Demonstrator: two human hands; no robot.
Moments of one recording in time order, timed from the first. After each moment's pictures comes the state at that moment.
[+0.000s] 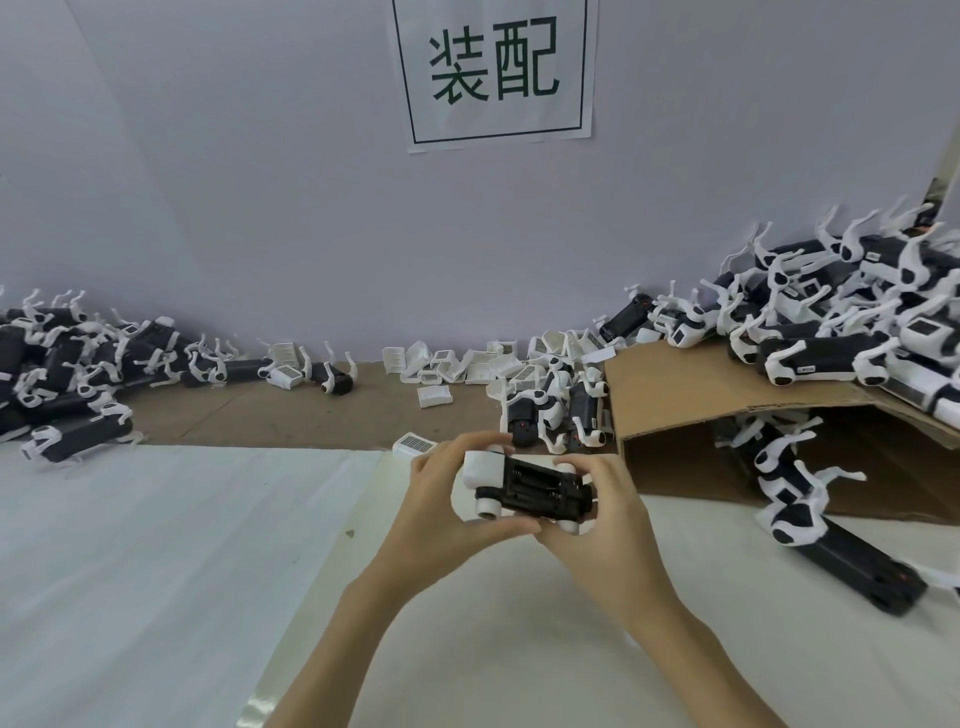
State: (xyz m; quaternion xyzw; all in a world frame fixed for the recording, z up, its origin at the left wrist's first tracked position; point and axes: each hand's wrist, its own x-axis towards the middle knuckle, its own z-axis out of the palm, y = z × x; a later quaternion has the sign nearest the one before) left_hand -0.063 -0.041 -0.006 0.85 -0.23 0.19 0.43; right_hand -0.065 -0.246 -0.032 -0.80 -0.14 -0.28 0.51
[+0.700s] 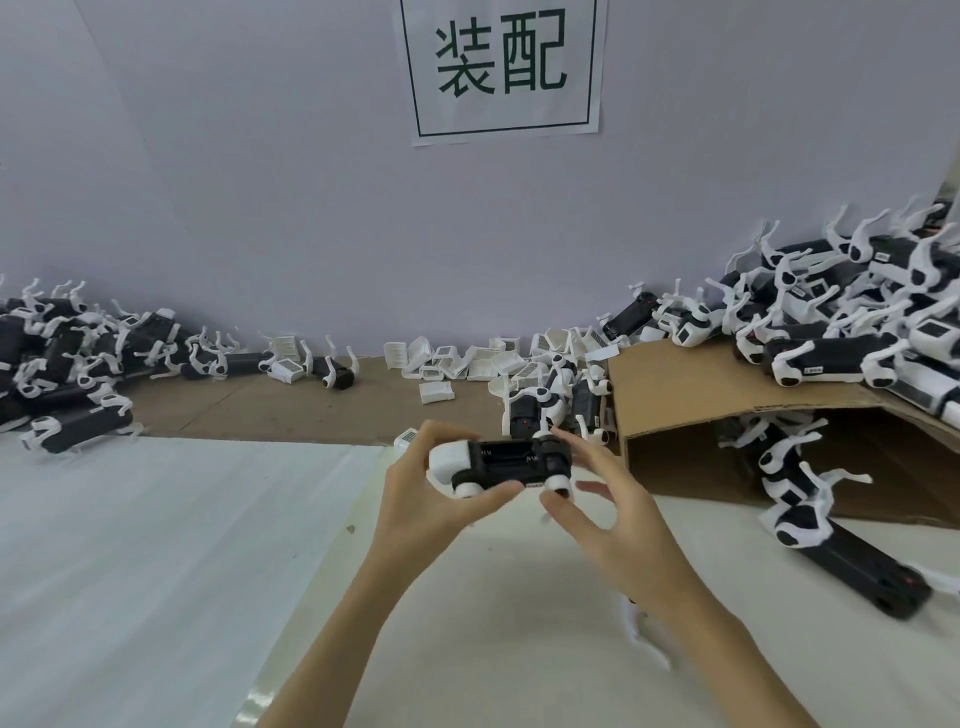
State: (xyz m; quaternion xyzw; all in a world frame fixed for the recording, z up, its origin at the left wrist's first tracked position) left_hand -0.059 -0.038 -0.003 0.79 -0.13 0.23 0.55; right_hand -0.067 -0.262 -0.014 -0.79 -0.20 -0.14 0.56
